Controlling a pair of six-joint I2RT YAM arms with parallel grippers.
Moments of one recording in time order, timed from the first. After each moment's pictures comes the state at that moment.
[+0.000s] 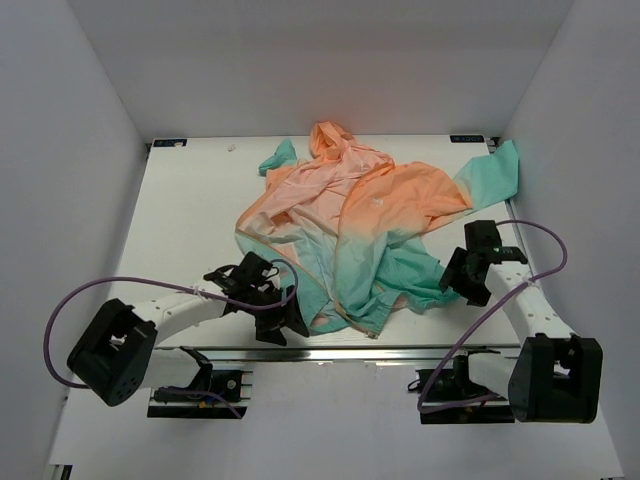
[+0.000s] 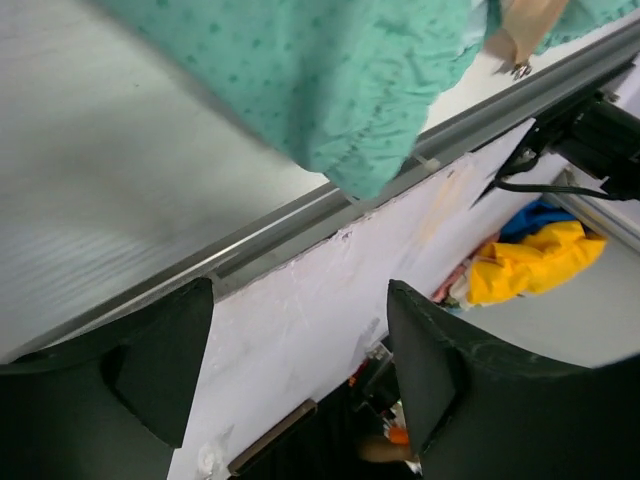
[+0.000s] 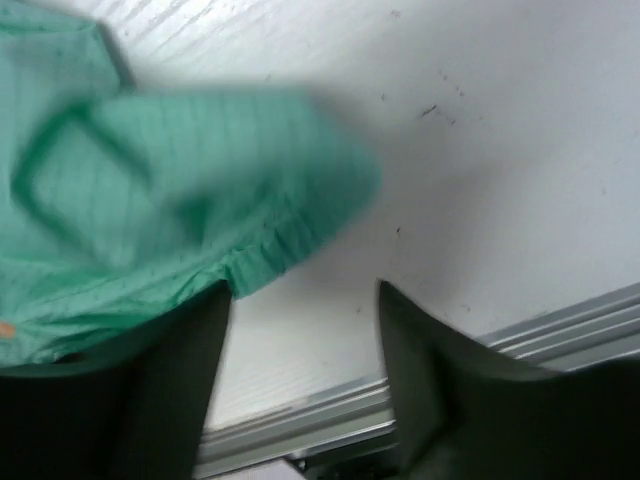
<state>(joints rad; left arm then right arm) -0.62 1.27 0.50 -0.37 0.61 -0.81 0.03 1.15 0.70 -0.80 0.13 0.49</state>
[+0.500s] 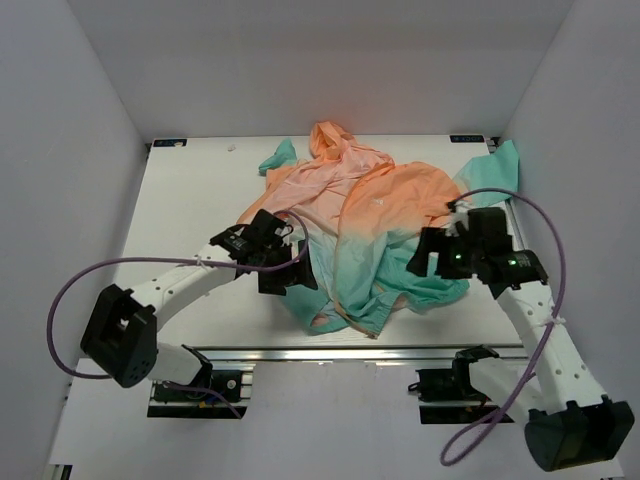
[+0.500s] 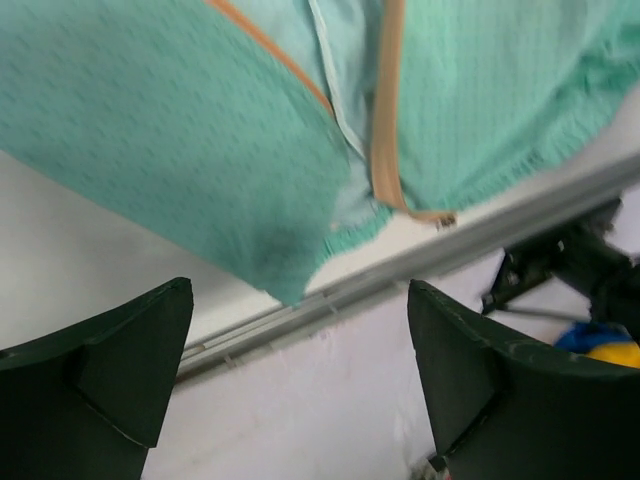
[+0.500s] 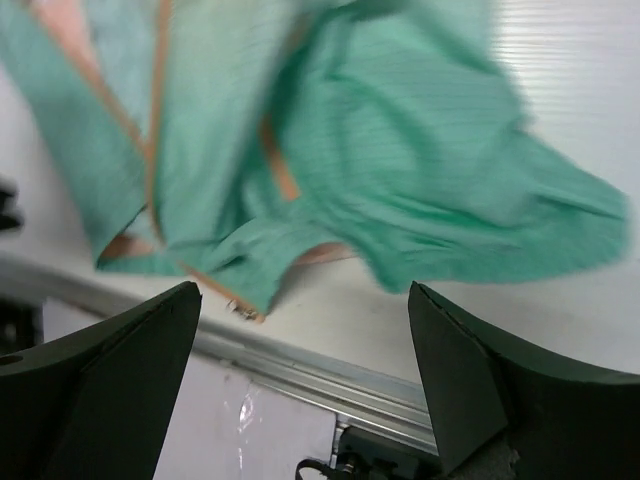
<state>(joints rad) -0.62 1.35 0.91 -0.61 0.31 -0.69 0.14 0.91 0.92 -0.86 -0.27 0.23</state>
